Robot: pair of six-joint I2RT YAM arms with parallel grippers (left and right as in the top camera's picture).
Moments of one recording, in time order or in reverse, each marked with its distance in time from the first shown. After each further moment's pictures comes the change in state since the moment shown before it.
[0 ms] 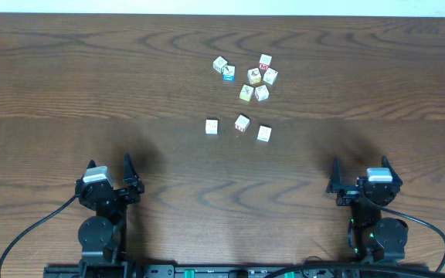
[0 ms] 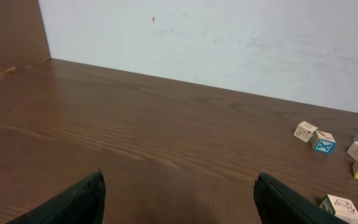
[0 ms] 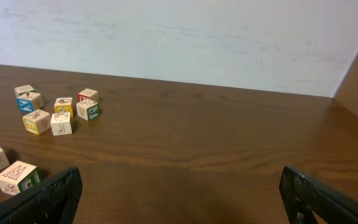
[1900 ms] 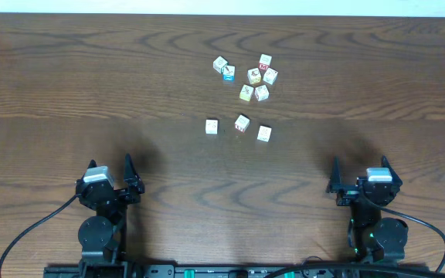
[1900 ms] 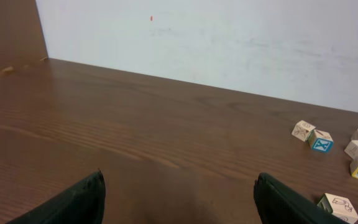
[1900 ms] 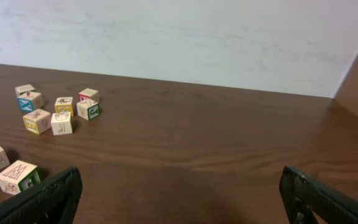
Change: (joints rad) left arm 0.000 0.000 0.000 -0.001 0.008 0.000; right arm 0.000 0.000 0.000 0.000 -0.002 -0.003
